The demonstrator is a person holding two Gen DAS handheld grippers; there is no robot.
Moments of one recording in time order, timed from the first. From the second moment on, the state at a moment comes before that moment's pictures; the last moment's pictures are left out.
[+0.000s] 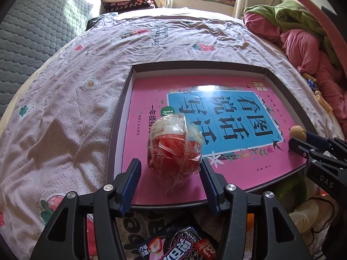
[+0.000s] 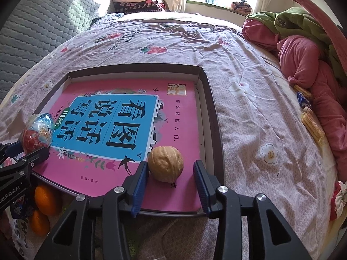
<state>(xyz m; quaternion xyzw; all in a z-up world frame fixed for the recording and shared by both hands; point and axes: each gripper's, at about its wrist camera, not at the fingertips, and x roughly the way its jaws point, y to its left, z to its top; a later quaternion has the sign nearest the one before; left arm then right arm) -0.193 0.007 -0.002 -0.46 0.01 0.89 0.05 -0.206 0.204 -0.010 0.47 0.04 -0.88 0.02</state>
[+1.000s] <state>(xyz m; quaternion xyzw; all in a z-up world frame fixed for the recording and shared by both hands) -0.136 -0.012 0.040 -0.39 -0.02 0.92 0.06 -0.156 0.214 0.034 0.39 0.03 -0.92 0.01</state>
